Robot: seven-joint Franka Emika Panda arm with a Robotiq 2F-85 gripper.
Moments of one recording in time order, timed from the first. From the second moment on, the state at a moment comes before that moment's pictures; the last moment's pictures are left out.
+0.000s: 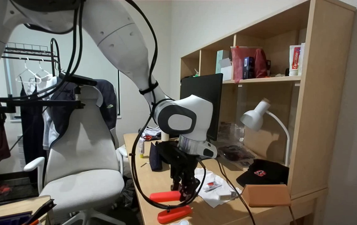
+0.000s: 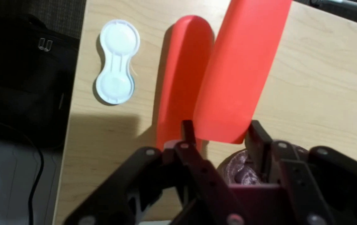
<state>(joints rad) -0.14 0.39 0.00 -2.13 0.15 2.36 -0.30</state>
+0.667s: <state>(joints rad) -0.12 0.40 0.00 -2.15 0.04 2.47 -0.30</state>
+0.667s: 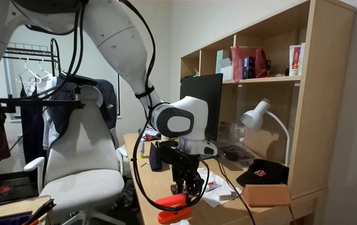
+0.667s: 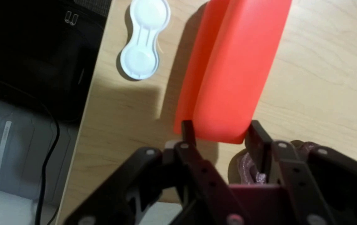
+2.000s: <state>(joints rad) -0.12 0.40 0.00 -2.22 -0.01 2.63 -0.30</state>
